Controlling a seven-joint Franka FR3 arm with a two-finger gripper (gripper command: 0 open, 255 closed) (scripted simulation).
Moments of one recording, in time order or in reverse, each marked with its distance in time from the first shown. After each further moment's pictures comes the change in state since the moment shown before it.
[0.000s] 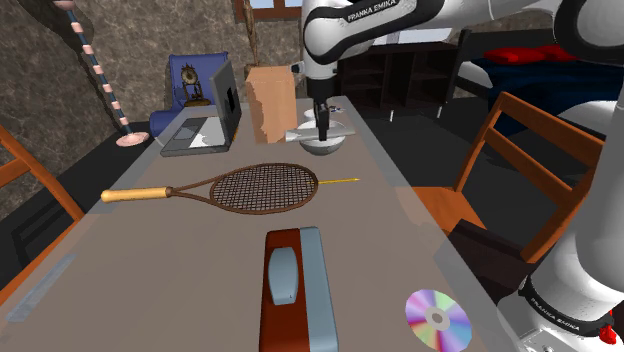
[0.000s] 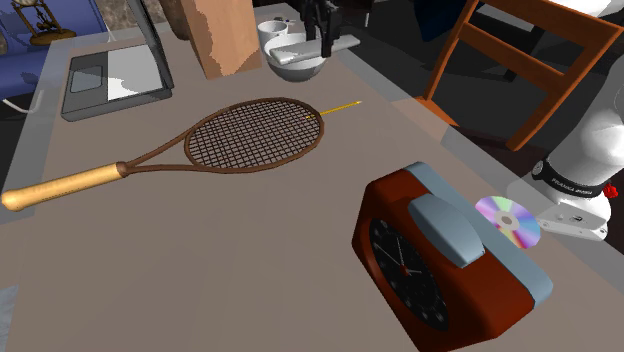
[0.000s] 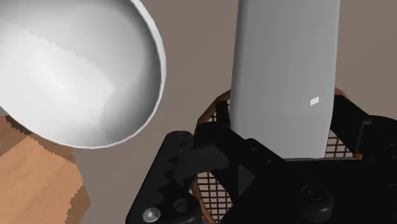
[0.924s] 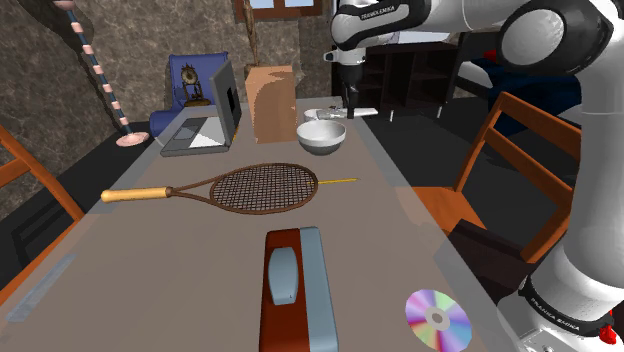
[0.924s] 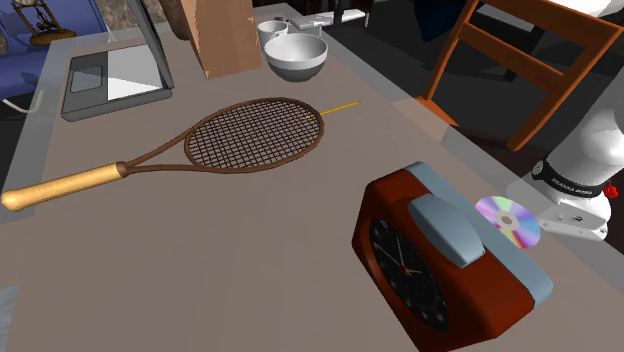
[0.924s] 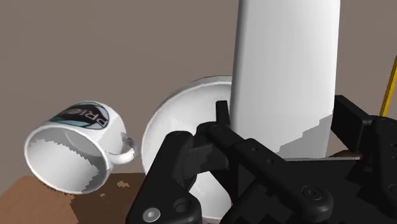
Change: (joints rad) arm -0.181 0.185 -0.098 0.271 0.016 -0.087 -0.283
